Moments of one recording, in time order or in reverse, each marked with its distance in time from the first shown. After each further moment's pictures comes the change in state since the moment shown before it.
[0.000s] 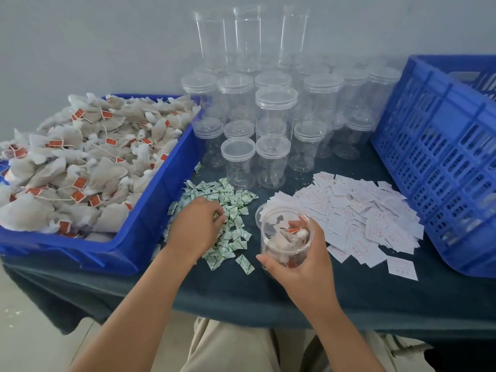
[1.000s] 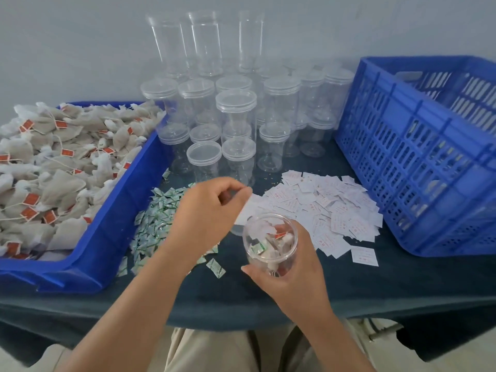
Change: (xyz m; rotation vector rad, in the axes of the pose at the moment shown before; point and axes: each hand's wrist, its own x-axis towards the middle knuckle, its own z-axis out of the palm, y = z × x) left_hand -0.015 0.111 -0.055 -0.532 0.045 0.151; right_hand -0.014 -0.005 -0.035 -0.100 0.003 0.024
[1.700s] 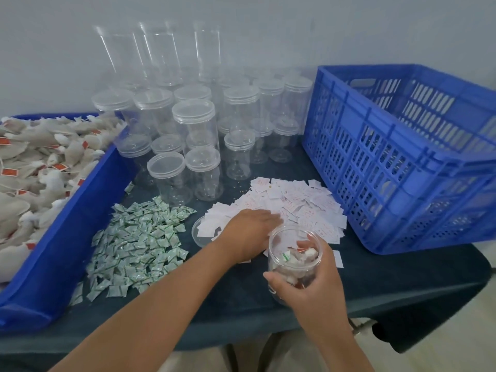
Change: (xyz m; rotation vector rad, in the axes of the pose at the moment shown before) left_hand 0.055 -0.013 0.168 0.646 -0.534 0.611; right_hand -0.012 0.030 -0.072 0.038 0.220 0.190
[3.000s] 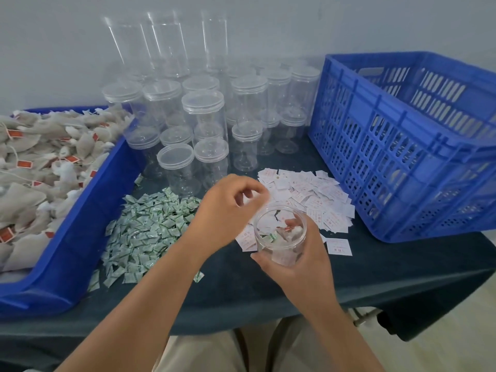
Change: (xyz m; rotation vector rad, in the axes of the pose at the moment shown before) left_hand -0.082 0.006 -0.093 -0.815 0.482 -0.378; right_hand 0.007 -0.020 0.031 -0.097 -0.074 -0.112
